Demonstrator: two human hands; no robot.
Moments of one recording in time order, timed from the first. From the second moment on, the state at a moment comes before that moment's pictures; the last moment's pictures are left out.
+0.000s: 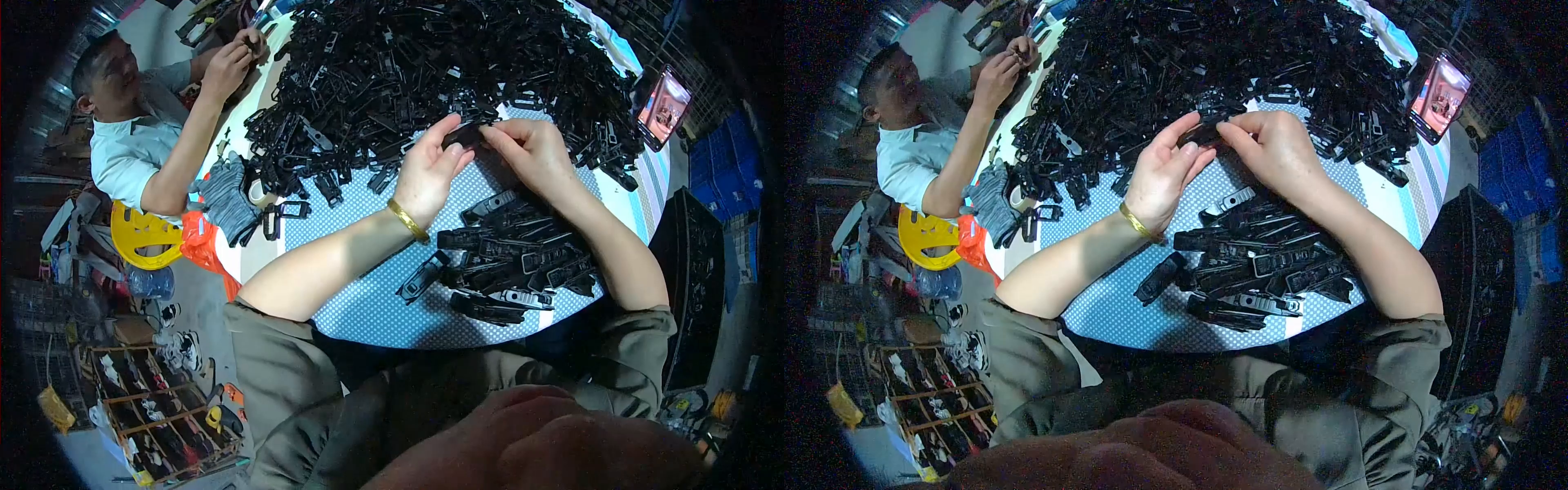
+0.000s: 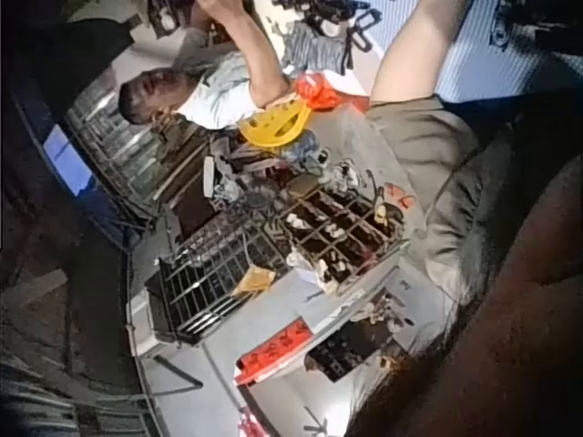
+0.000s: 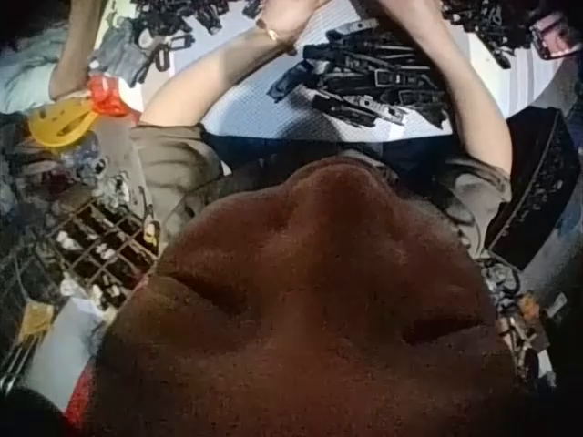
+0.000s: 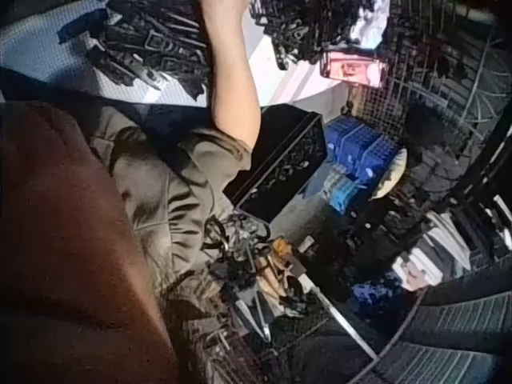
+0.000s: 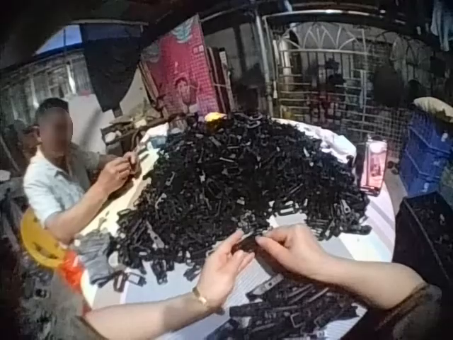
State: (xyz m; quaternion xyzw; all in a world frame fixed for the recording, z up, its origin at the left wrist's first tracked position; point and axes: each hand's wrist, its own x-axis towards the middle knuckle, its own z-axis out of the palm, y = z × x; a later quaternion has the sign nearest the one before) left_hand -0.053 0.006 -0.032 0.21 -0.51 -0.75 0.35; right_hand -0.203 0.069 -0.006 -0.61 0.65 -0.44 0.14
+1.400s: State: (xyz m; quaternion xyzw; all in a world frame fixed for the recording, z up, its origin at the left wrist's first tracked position) left_hand -0.049 0.000 -0.023 0.17 -0.45 -0.83 0.27; right_hand -0.210 0.070 0.015 -0.56 0.58 -0.45 0.39
